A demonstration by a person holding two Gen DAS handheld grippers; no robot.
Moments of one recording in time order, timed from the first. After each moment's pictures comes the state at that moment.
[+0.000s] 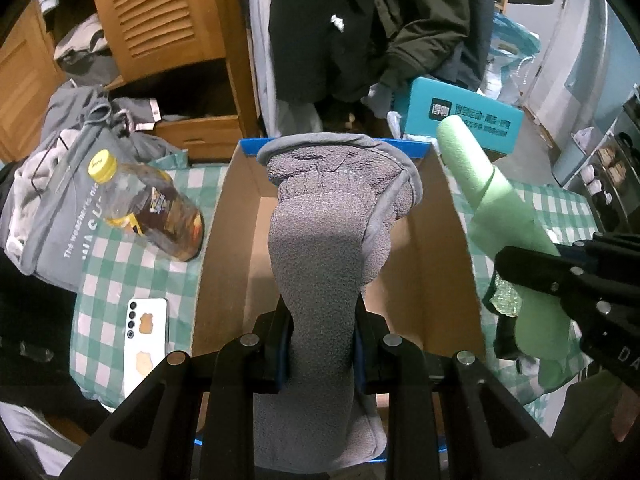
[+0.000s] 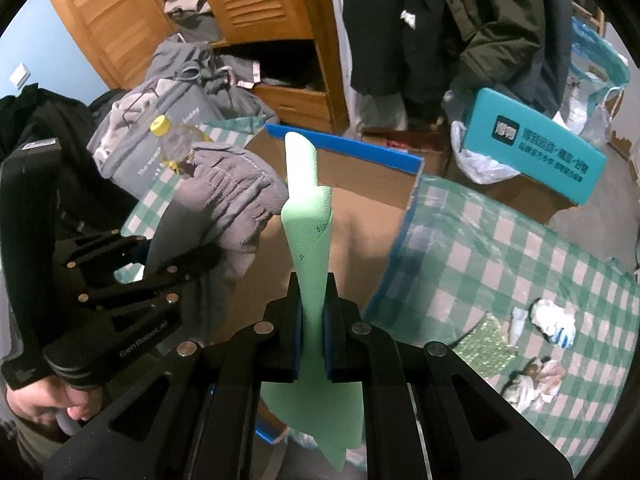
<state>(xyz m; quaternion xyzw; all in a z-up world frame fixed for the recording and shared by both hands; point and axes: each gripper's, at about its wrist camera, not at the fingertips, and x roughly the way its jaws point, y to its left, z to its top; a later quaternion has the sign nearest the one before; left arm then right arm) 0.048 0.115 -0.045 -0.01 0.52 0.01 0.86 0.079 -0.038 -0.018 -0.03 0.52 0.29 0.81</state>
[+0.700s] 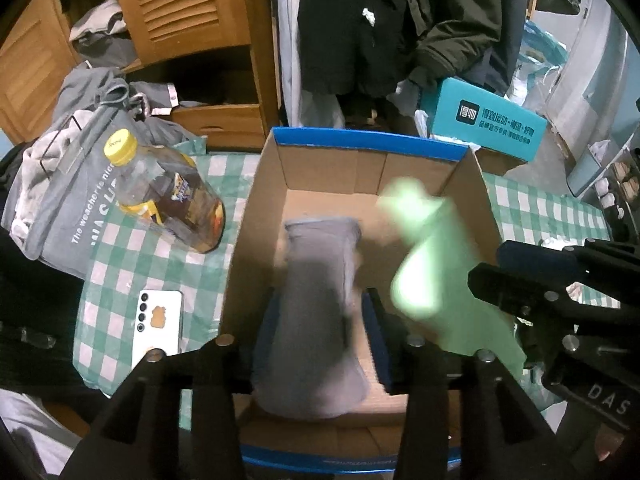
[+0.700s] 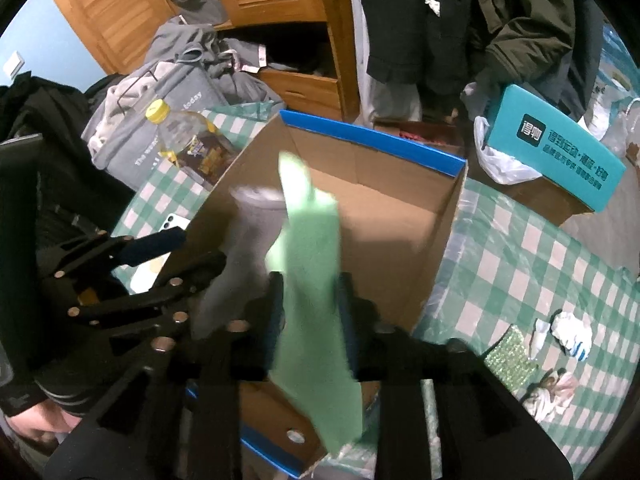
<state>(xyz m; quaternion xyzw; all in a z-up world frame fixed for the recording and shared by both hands) 0.054 0.140 -0.052 -0.02 0.52 0.04 0.85 0.094 -0.001 -0.036 -0.04 0.53 0.29 0.80</state>
